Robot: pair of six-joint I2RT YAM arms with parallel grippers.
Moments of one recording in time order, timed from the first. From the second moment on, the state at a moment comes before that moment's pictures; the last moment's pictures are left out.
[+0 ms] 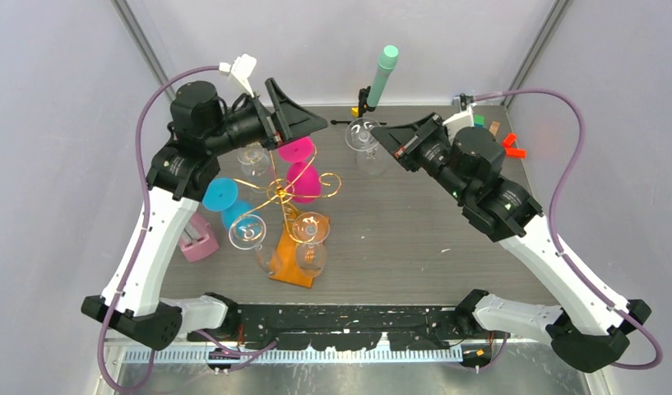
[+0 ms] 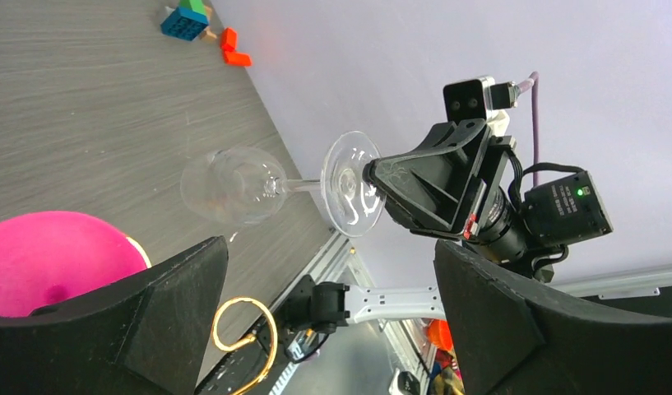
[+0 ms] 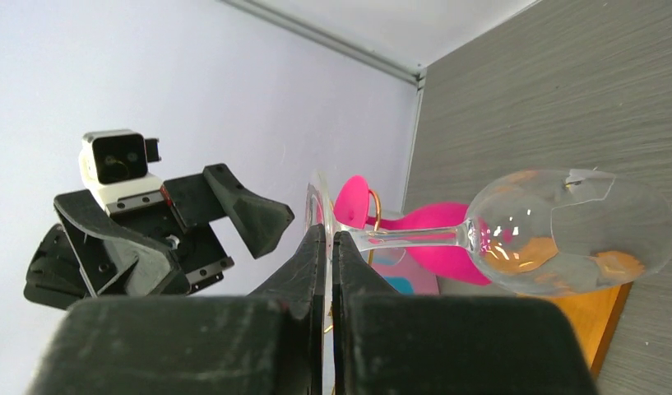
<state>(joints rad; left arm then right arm) -0.38 1.24 1.66 -0.52 0.62 -0.84 0.71 1.07 1.35 -0.33 0.13 1.11</state>
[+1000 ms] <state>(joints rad) -0.55 1.37 1.60 -0.27 0.66 -1.06 0.71 0.98 1.24 -0.25 0.21 1.15</state>
